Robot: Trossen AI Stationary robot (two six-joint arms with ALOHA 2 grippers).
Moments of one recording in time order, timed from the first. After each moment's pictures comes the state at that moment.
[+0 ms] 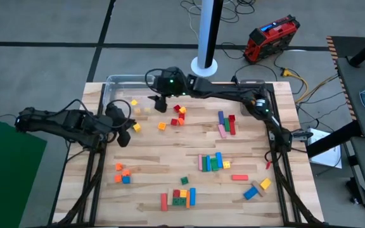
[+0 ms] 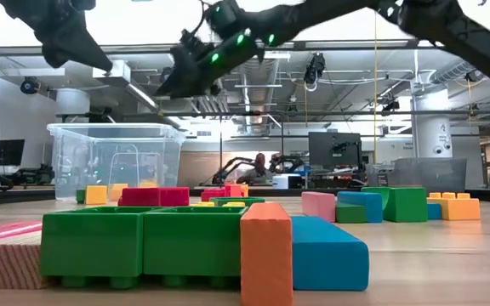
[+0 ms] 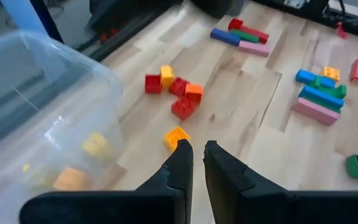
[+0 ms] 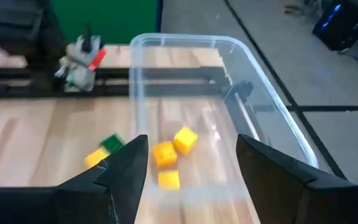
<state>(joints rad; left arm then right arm) -0.15 0.67 0.76 -0.79 -0.52 -0.50 -0.31 2.27 2.13 -0.30 -0.11 -0.20</state>
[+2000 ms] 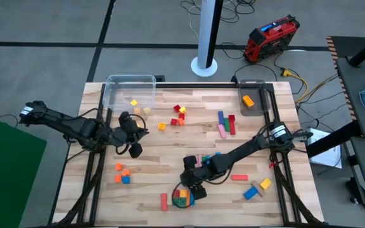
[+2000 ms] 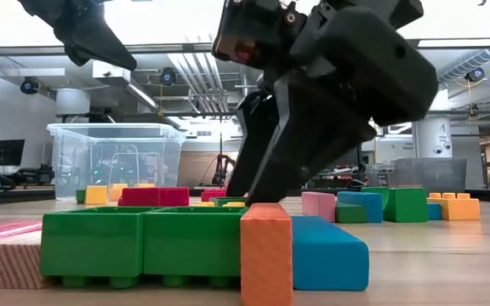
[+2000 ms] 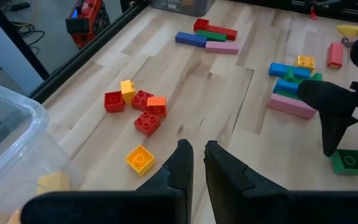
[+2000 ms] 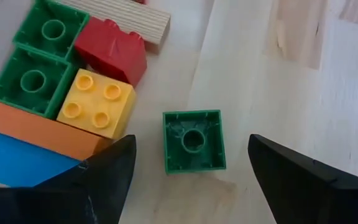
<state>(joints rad) -0.31 0.90 0.75 -0.56 -0.60 -0.46 0.37 2.07 1.36 -0.27 0.08 0.05</state>
